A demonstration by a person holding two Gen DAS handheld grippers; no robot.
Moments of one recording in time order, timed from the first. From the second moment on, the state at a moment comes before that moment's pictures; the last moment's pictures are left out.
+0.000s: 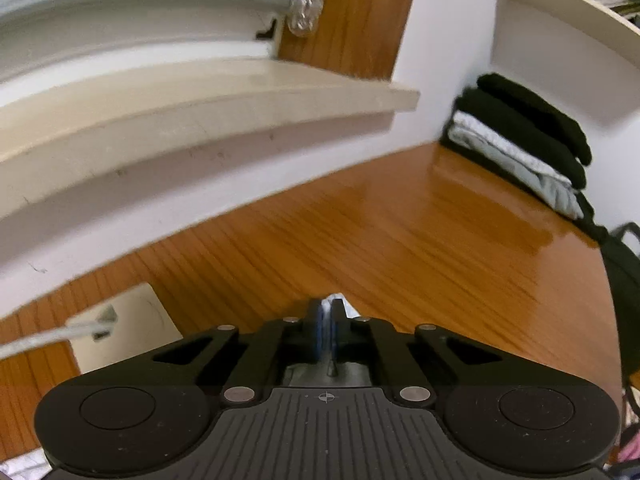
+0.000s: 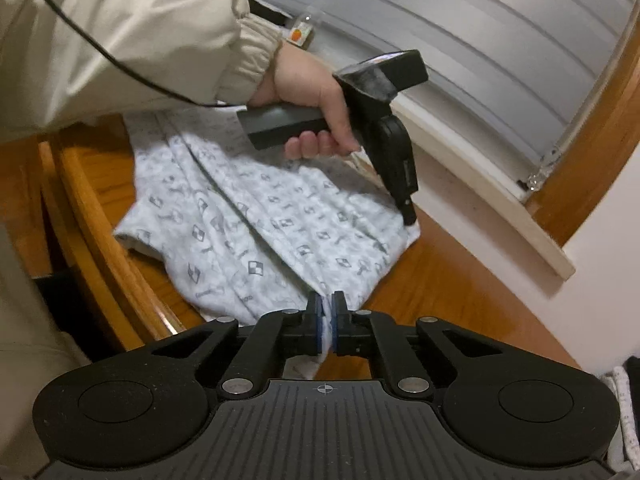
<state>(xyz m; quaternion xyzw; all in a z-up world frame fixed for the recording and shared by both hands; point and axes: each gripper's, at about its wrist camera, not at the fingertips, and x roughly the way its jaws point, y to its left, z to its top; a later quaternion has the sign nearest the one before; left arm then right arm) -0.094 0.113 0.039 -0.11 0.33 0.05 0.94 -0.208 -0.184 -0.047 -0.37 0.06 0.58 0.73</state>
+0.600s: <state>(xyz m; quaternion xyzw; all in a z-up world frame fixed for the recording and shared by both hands) -0.117 0.104 0.063 -0.10 0.28 0.06 0.95 -0.203 -0.230 -0.009 -0.27 0.15 0.63 0.71</state>
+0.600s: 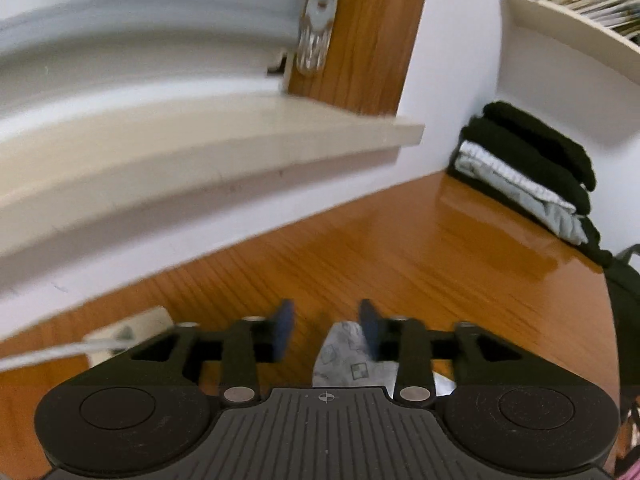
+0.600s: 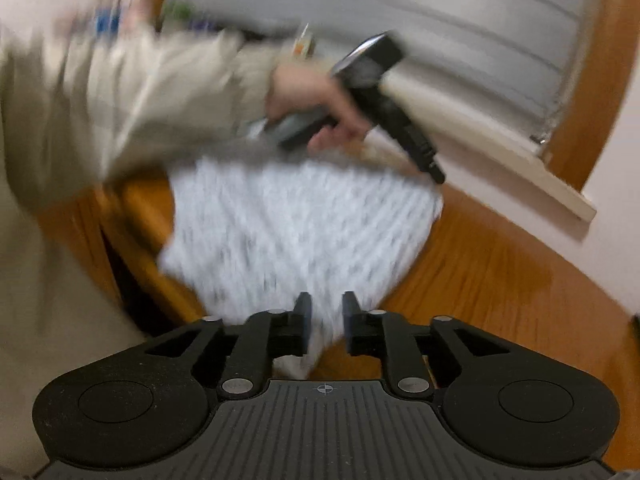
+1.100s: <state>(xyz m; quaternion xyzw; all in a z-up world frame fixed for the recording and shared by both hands) -0.162 0.079 0.029 -0.06 0.32 0.05 0.94 -0.167 -0.168 -0.052 -0.25 0.18 0.61 0.73</state>
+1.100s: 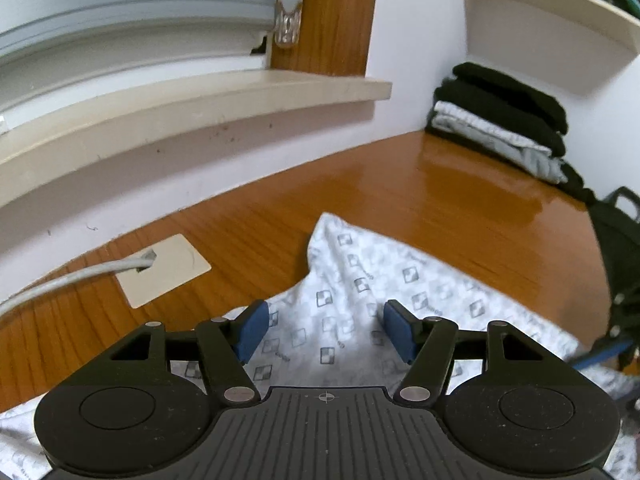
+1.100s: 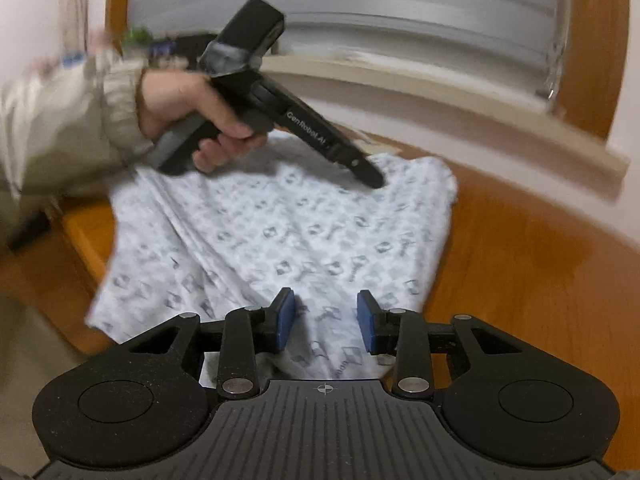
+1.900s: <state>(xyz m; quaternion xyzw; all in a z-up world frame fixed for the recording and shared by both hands) -0.037 0.076 0.048 -0.12 0.28 0.13 0.94 -0.014 -0.281 -0.017 -0.16 0.18 0.52 0.82</state>
